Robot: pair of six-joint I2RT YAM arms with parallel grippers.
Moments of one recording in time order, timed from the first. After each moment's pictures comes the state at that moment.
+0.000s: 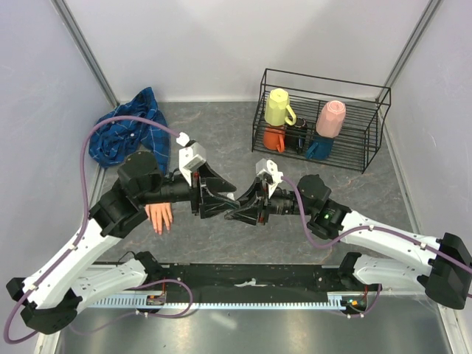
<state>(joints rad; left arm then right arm) -0.79 0.86 1.12 -0.35 0.64 -0.21 0.96 1.07 0.70 0.46 -0.57 0.35</state>
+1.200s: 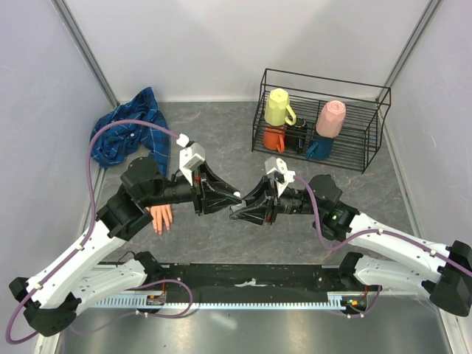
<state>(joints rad) -0.78 0.83 1.00 -0.19 0.64 -0.31 0.94 1.00 0.70 0.47 -0.62 0.37</state>
